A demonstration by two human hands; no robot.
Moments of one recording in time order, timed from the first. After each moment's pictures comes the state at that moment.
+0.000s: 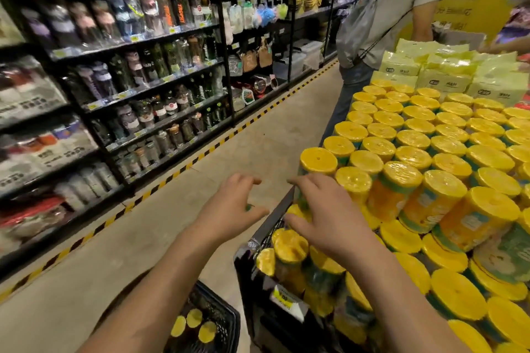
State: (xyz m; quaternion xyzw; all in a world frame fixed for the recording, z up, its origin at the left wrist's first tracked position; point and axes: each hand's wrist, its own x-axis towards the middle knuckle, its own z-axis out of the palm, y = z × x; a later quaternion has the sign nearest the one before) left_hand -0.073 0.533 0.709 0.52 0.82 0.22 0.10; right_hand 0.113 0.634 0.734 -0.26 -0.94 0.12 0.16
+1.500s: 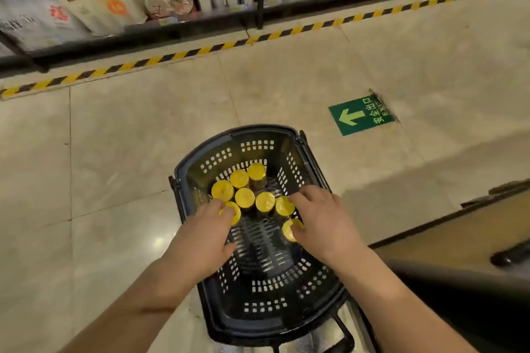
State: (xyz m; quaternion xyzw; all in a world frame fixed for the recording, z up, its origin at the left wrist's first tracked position) left_hand -0.213 0.212 0.252 0.24 0.93 0.03 0.27; right_hand -0.173 0.446 0.253 0.02 -0.98 0.11 -0.15
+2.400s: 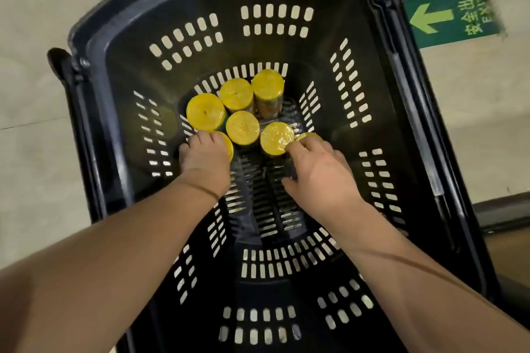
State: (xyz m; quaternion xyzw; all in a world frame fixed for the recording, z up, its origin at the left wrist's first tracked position) left_hand -0.254 0.245 -0.085 0.05 0.96 -0.14 0.26; right_hand -0.211 0.431 -0.022 0.01 -0.96 0.11 -0.25
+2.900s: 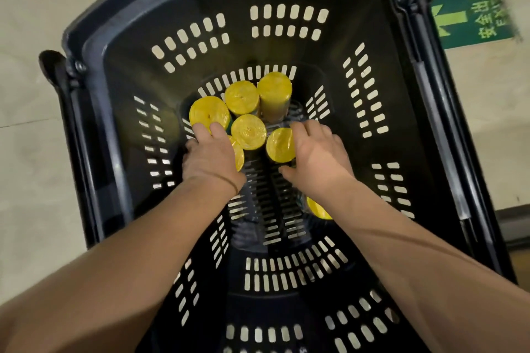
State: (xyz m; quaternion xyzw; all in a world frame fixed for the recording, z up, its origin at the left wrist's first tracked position) left_hand -0.269 0.254 -0.060 -0.05 0.95 0.03 0.30; right_hand -0.254 0.429 -0.058 0.02 -0.97 0.07 -0.25
